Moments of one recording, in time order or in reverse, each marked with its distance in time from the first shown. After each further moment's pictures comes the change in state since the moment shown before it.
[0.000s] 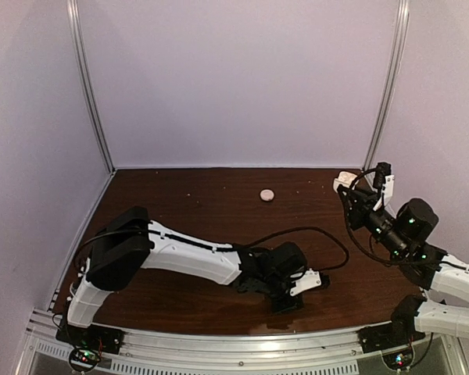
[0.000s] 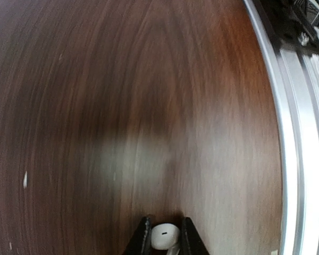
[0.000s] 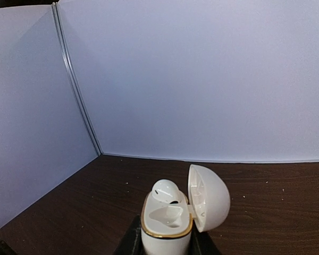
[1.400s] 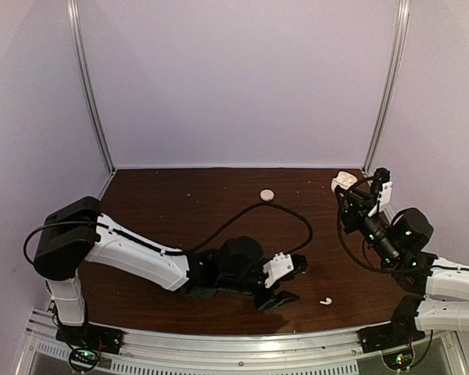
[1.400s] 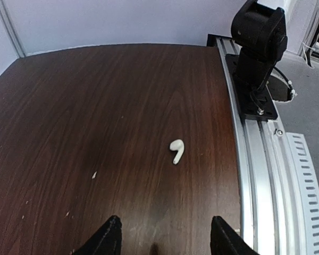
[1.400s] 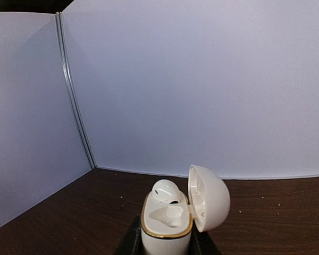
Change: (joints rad) left arm 0.018 -0.464 -0.646 0.601 -0.048 -0.113; right arm 0.130 0.079 -0.077 0.264 0.154 -0.093
